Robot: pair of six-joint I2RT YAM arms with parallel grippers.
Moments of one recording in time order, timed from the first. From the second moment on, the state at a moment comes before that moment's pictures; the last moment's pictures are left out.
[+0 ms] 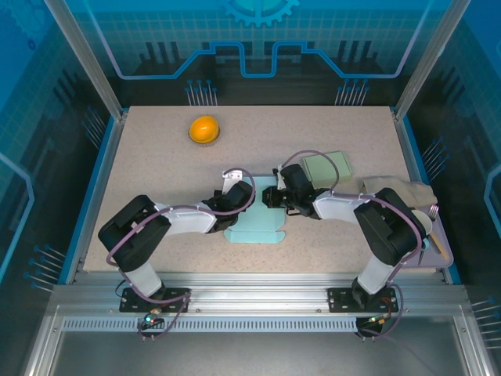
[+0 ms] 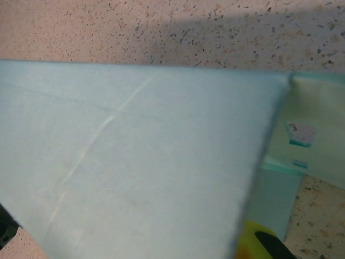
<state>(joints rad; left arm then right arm) -0.75 1.70 0.80 0.08 -0.64 -0.48 0.59 1.70 0.82 0.12 -0.22 0.59</state>
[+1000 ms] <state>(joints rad) -0.75 1.70 0.80 0.08 -0.63 -0.48 0.26 1.38 1.05 -0.52 -0.21 -0.65</state>
